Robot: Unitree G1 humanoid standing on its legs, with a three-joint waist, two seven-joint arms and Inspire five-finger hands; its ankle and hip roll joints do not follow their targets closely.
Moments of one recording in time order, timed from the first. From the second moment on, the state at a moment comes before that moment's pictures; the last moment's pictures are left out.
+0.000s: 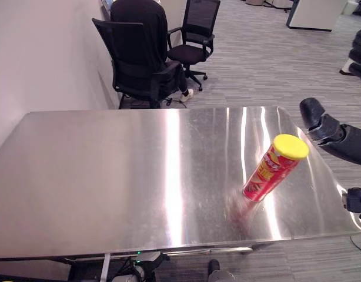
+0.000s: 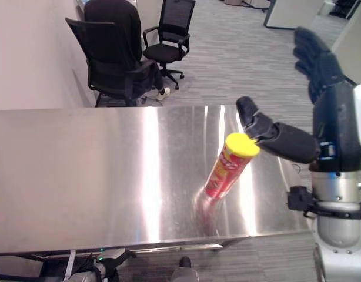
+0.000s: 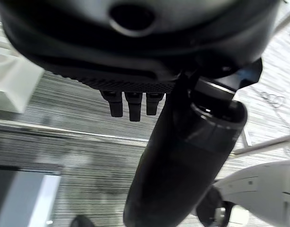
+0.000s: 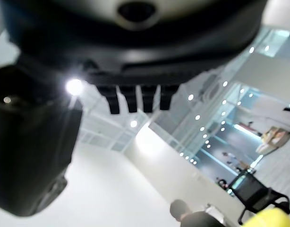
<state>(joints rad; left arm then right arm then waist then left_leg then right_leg) -0.10 0.31 -0.75 0.97 0.56 -0.17 0.10 0.15 -0.70 -0.43 -0.52 0.22 -0.28 -0.13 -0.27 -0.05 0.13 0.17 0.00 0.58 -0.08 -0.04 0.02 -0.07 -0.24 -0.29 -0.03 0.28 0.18</state>
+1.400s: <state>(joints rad) -0.01 0.32 -0.55 0.96 0.51 -0.17 0.09 0.20 -0.70 -0.20 -0.52 0.29 -0.23 0.04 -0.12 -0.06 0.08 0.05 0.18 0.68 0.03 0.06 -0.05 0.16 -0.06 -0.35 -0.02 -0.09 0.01</state>
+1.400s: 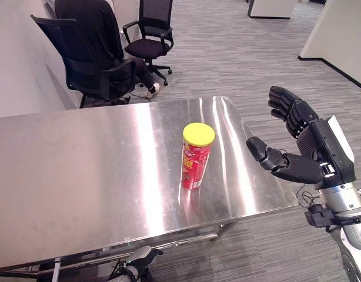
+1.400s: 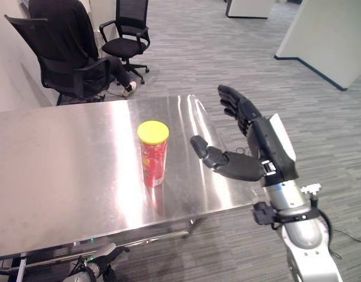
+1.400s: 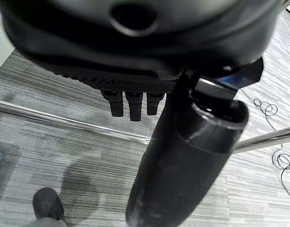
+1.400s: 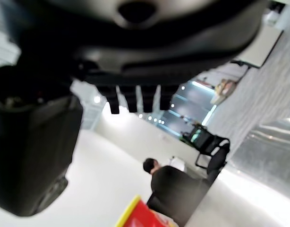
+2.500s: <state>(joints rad) -0.02 0.32 -0.55 0.96 0.53 -0.17 0.09 0.20 -0.75 -0.16 -0.47 0.09 -0.23 0.06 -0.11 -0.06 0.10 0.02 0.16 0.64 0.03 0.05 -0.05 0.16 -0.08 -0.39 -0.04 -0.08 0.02</state>
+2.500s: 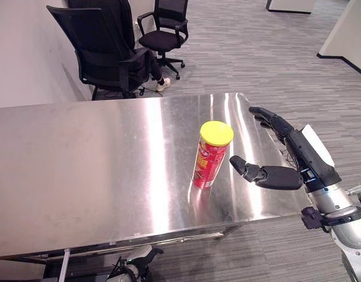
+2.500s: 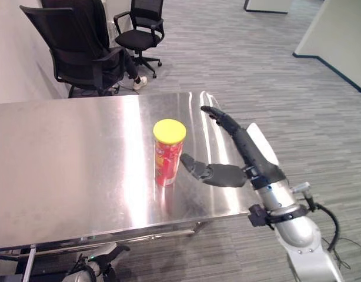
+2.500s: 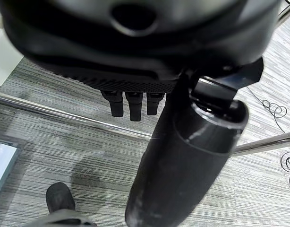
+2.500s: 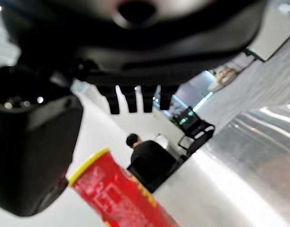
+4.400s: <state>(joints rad) -0.01 0.33 -0.55 0.92 0.51 -0.17 0.09 0.08 -0.65 0.06 -0.32 0.05 -0.20 -0.03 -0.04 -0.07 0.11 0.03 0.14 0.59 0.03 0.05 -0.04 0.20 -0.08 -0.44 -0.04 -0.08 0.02</state>
